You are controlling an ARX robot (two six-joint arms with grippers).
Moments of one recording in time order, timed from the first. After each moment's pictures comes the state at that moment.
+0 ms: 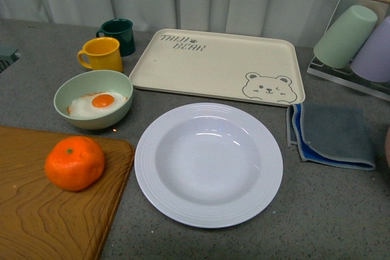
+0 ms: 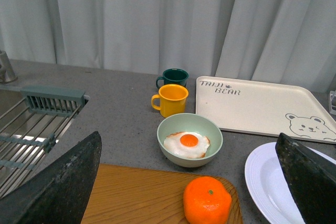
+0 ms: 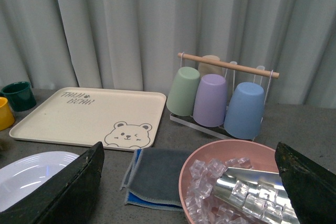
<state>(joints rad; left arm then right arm) 0.00 0.00 0.02 0.00 0.00 0.00 0.00 0.00 0.01 0.00 0.00 0.00</state>
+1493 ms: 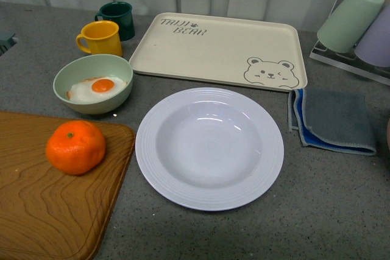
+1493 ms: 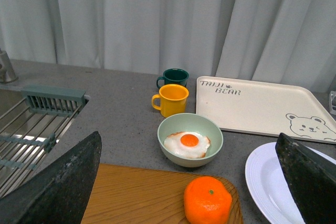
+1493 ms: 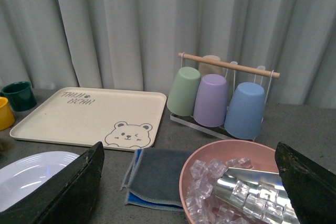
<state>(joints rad) 0.00 0.00 0.02 0.00 0.00 0.00 0.00 0.00 0.01 0.00 0.00 0.00</state>
